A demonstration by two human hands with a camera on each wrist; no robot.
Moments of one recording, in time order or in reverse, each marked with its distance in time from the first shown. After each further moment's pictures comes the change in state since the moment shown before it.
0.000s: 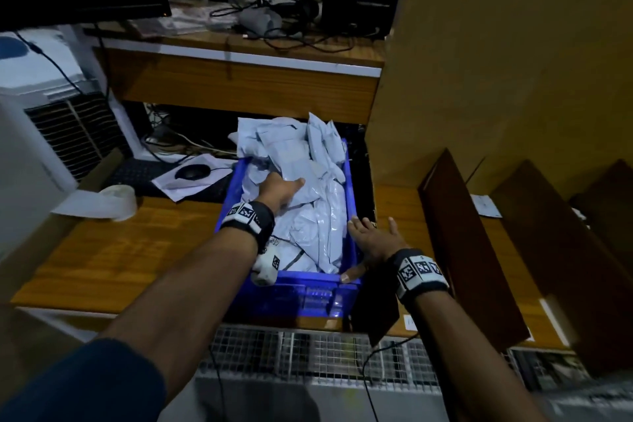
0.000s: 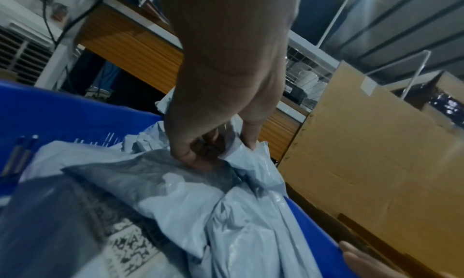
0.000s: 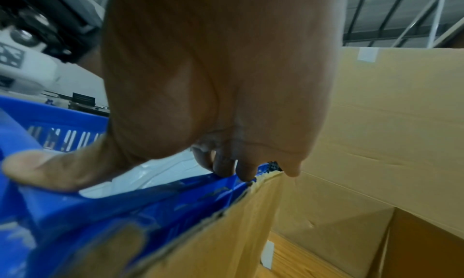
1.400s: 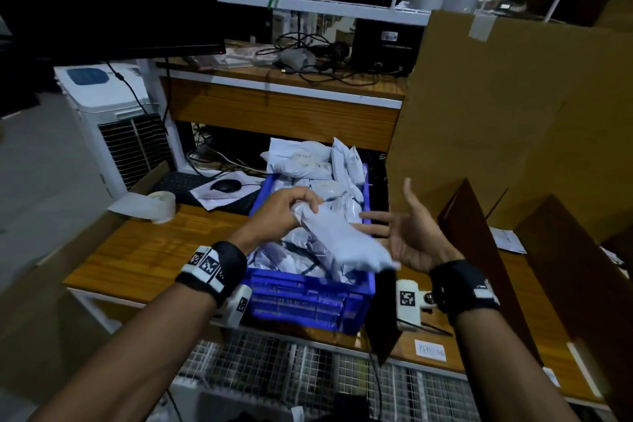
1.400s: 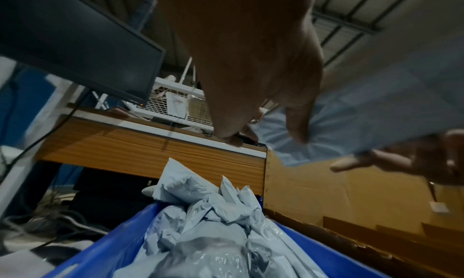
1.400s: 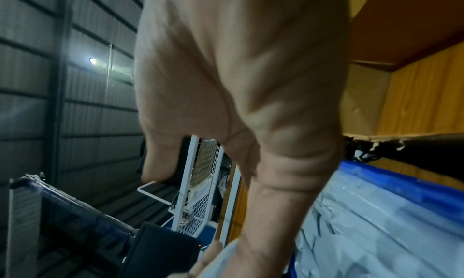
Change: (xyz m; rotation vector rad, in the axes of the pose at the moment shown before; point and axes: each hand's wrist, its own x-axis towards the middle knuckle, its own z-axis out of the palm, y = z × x) left_hand -0.128 0.003 -0.068 0.142 -0.232 0.771; right_hand -0.077 0.007 -0.046 2.025 -0.126 -0.323
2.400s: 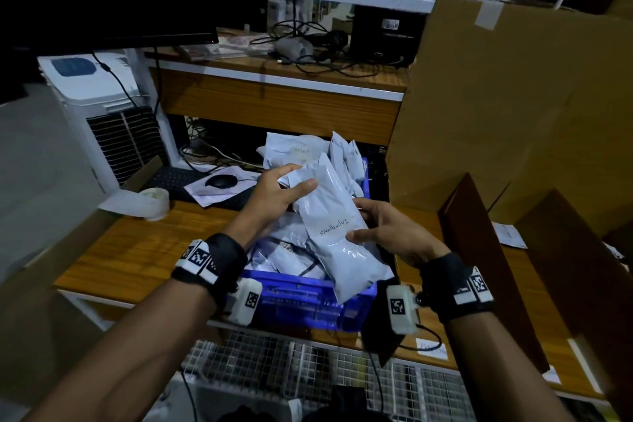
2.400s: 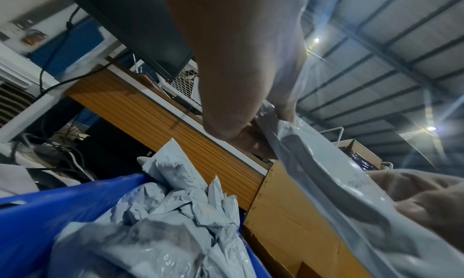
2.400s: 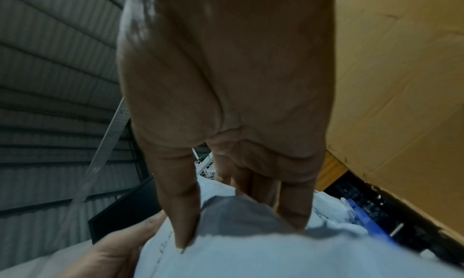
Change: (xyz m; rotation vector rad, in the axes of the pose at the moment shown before) left_hand 0.018 0.017 -0.004 -0.501 0.263 -0.248; right_hand 0.016 0.002 0.030 -0.751 -0.038 -0.239
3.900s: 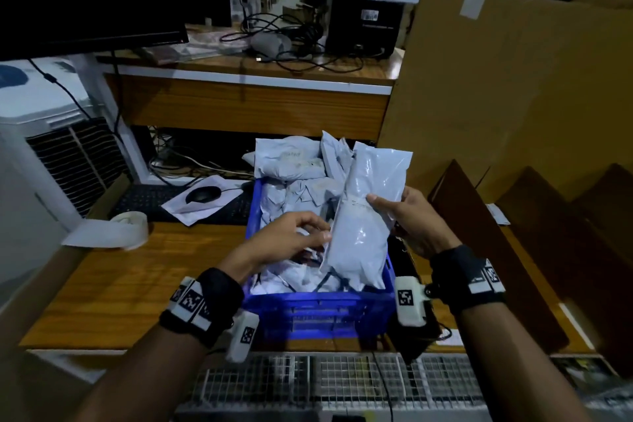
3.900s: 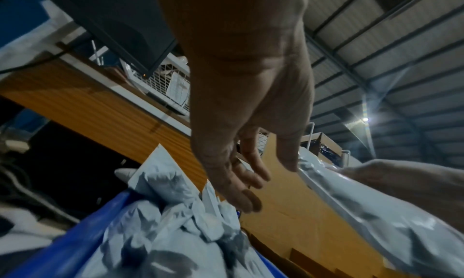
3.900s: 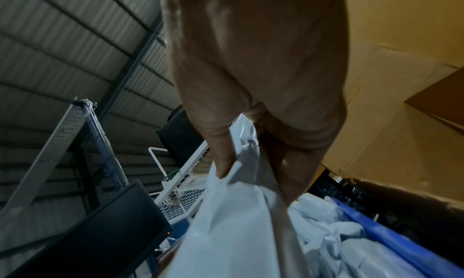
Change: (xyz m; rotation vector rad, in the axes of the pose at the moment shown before) left_hand 0.007 -0.030 -0.043 0.272 -0.515 -0.246; right_hand 0.030 -0.020 0.022 0.304 0.548 -0.008
